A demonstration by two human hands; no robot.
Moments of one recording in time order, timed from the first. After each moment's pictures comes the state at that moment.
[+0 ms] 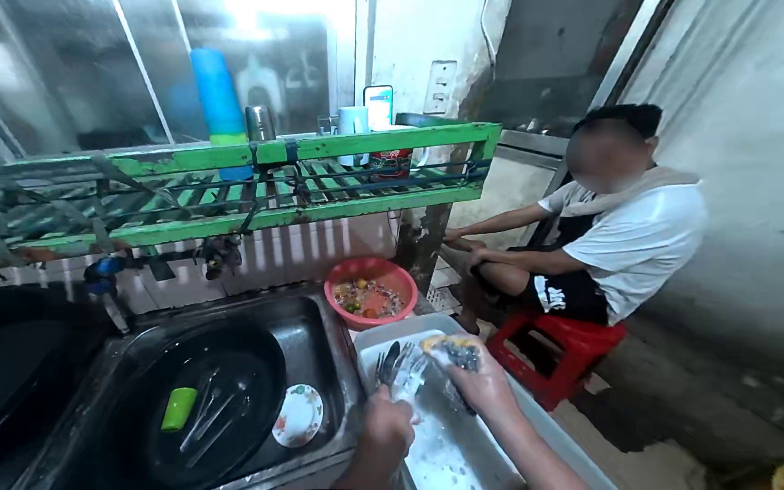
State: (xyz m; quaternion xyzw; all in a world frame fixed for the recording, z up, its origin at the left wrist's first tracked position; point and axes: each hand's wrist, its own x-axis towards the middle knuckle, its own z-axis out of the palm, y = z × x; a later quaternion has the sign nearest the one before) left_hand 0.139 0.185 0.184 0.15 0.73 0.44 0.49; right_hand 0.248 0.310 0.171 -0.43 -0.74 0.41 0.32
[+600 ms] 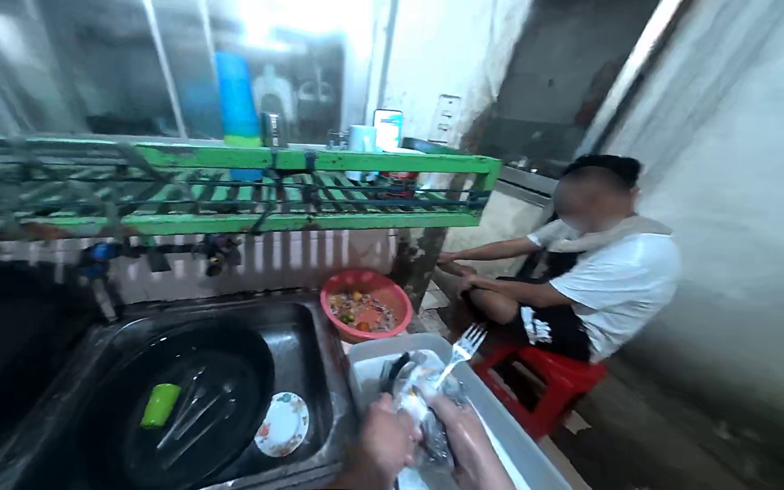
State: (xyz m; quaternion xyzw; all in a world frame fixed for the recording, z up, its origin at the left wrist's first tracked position) left_hand 0.135 0.172 0.200 0.18 0.66 0.51 0.53; right_hand 0.234 0.263 0.165 -0.41 -0.49 0.67 0.37
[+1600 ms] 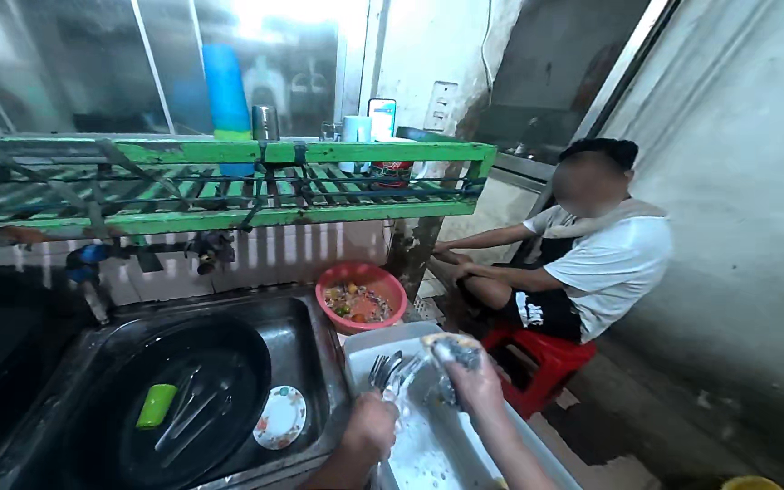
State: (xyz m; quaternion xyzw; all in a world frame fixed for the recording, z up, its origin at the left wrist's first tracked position) left_hand 0.124 0.187 0.188 0.20 0.72 0.39 0.53; right_hand 0.244 0.320 0.164 -0.44 -0.67 0.45 0.40
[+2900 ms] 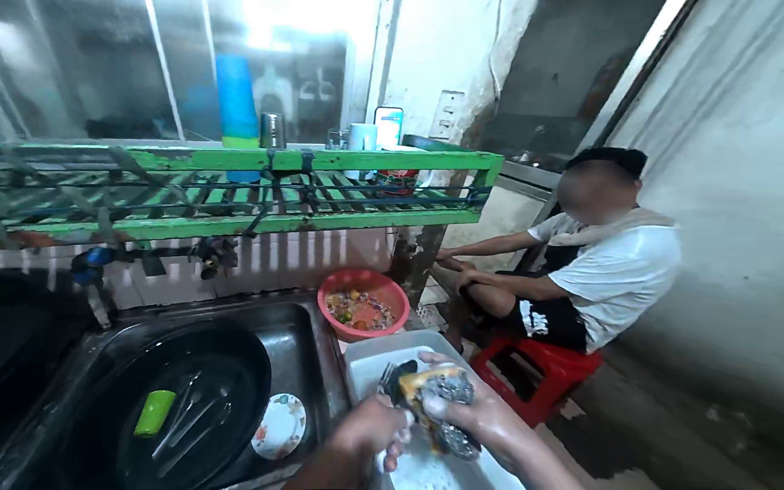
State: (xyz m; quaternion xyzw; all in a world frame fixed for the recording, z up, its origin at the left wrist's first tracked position) left_hand 0.107 0.189 0.191 0.24 0.64 0.39 0.62; right_hand 0.264 0.306 0.202 -0.32 -0.75 0.56 0.18
